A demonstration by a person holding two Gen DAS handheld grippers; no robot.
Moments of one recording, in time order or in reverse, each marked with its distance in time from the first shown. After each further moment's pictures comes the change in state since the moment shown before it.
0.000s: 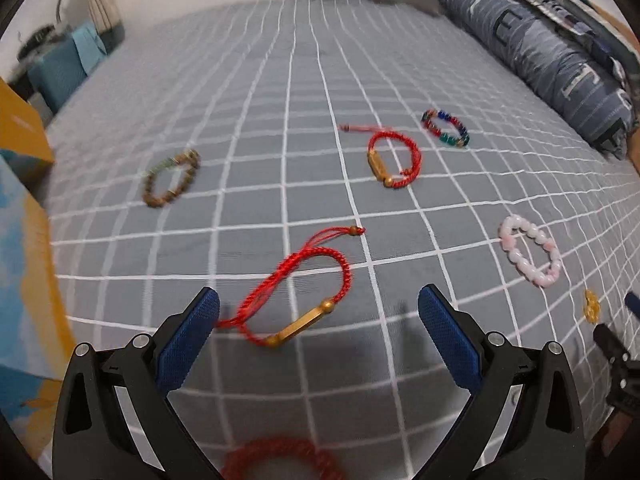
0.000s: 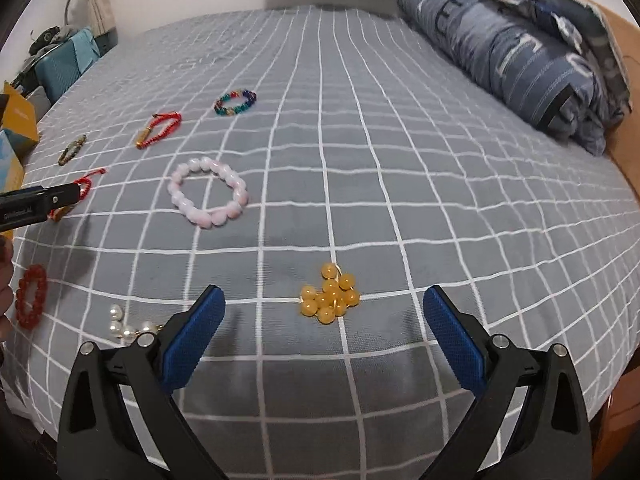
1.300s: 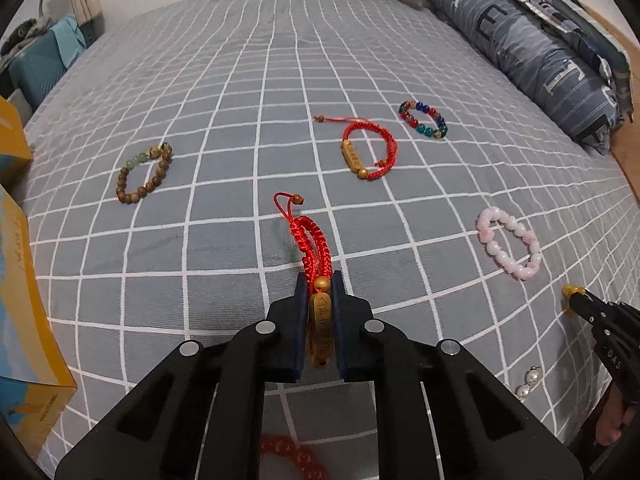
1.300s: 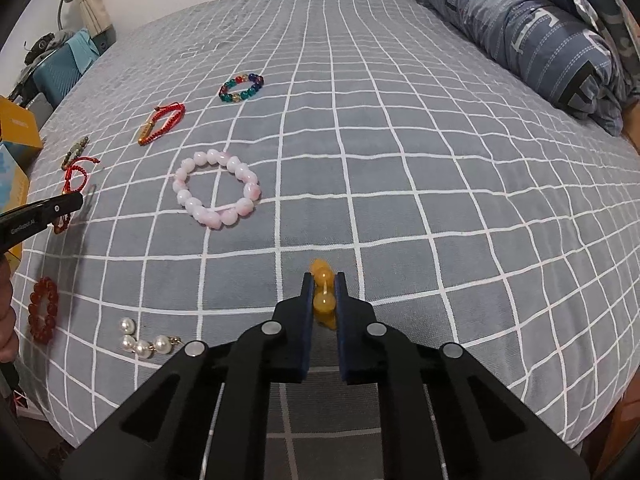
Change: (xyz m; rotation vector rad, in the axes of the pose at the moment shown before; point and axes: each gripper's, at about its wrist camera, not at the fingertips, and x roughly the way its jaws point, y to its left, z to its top) left arm -0.007 -0.007 -0.002 0.017 0.013 -0.075; right arm 0.013 0.006 0.011 0.032 0.075 0.063
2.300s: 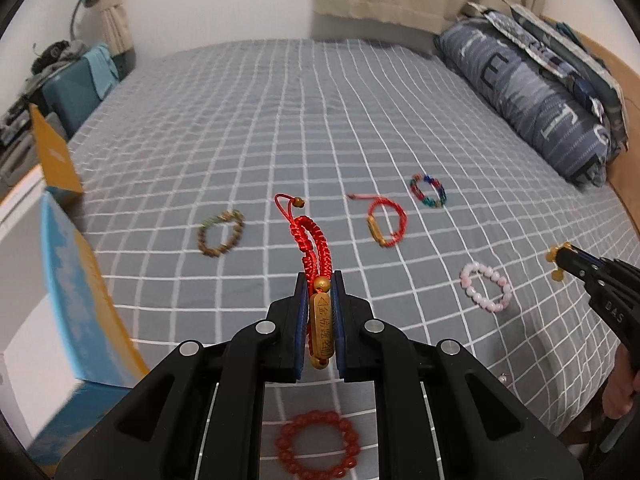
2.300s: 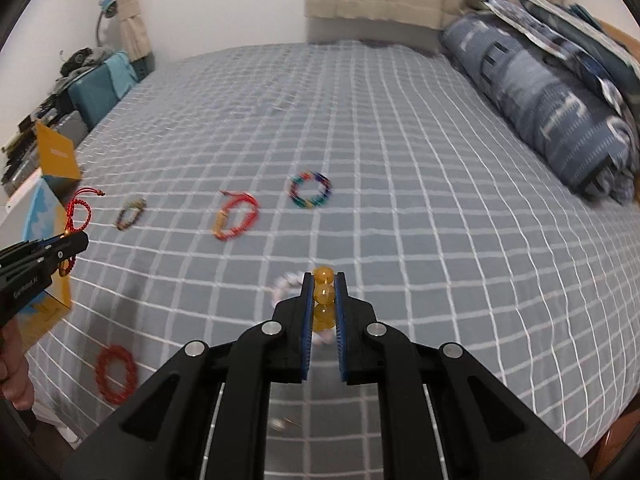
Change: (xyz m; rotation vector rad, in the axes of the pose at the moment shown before) left arm -0.099 0.028 0.021 -0.029 -0.143 0.059; right arm -0.067 0.066 0.083 -0.094 -0.153 0.076
